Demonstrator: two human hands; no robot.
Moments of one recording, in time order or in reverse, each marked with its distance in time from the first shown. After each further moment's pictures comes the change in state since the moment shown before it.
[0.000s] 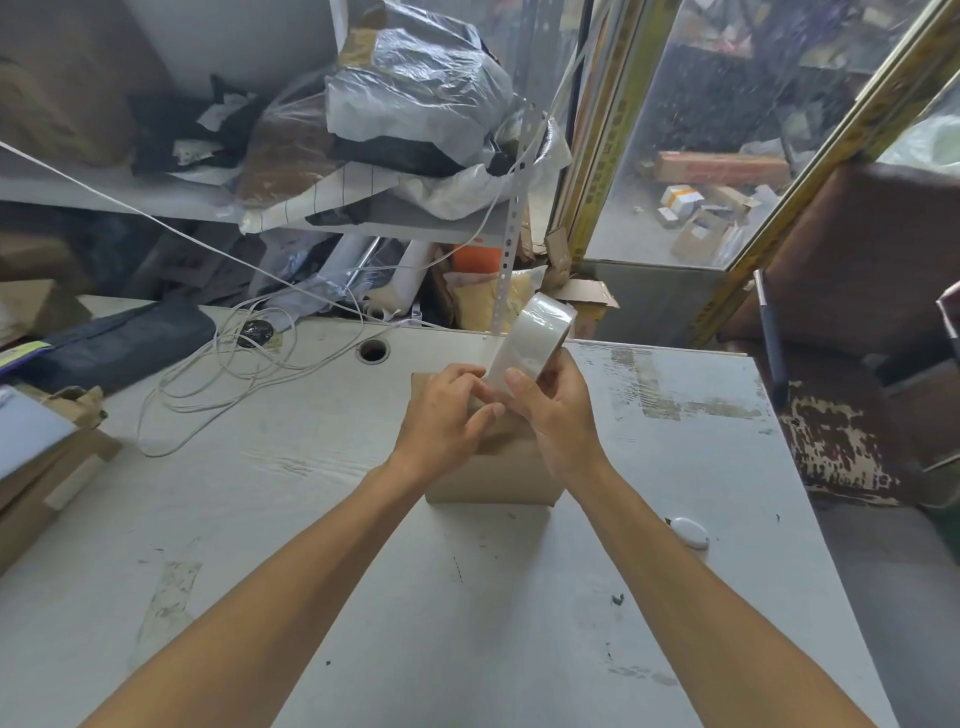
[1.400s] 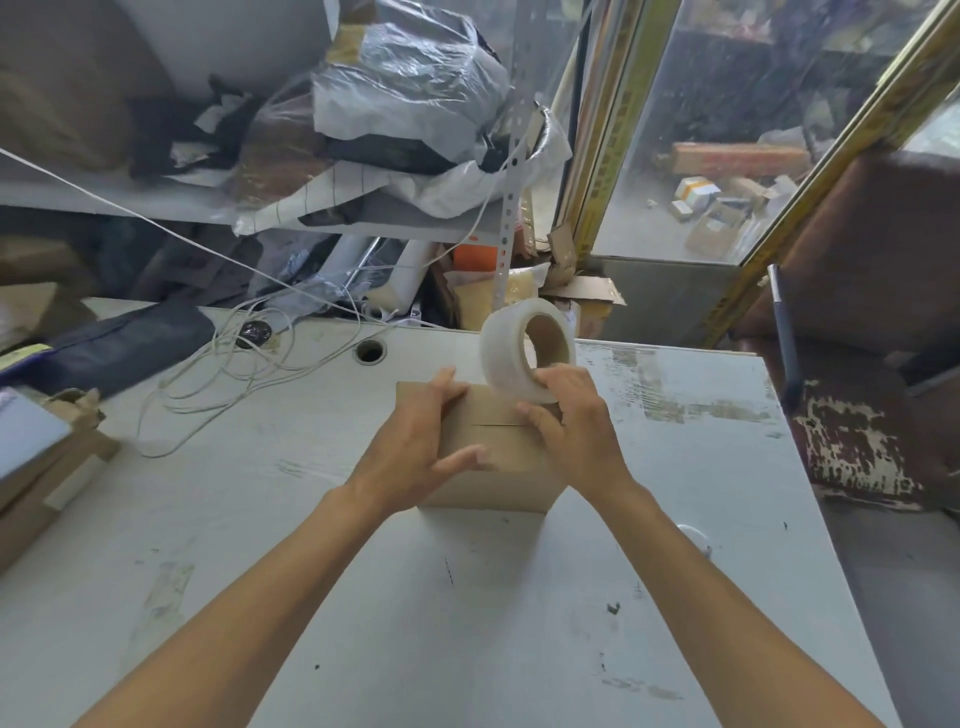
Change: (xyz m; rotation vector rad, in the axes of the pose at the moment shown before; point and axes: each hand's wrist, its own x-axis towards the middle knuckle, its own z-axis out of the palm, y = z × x) left_hand -0.020 -0.021 -0.002 -0.023 -0.099 0.114; right_hand 0.005 0.018 -0.048 -0.754 -0.034 -0.360
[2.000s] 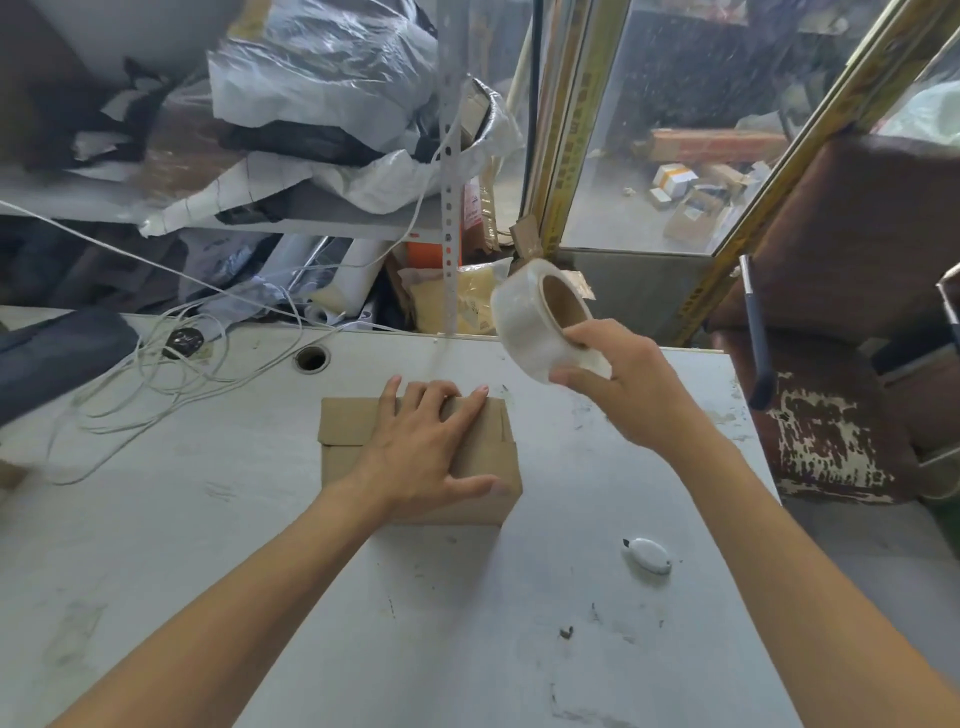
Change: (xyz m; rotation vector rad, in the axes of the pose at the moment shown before) left_hand 0.060 0.044 0.044 0.545 -0.245 0.056; right_hand 0.046 0.037 -0.114 -0.003 -0.195 0.051
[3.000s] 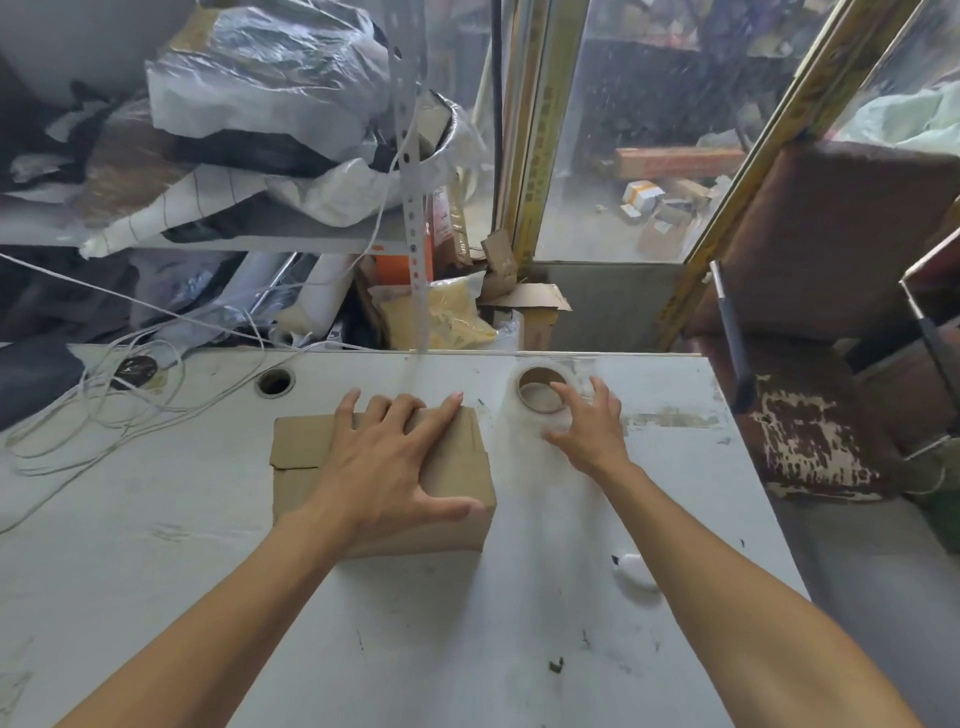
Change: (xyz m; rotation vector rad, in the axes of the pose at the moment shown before) left_hand 0.006 -0.002 0.006 0.051 0.001 -0.062; right_hand 0.011 0.170 0.097 -0.262 -0.012 0.542
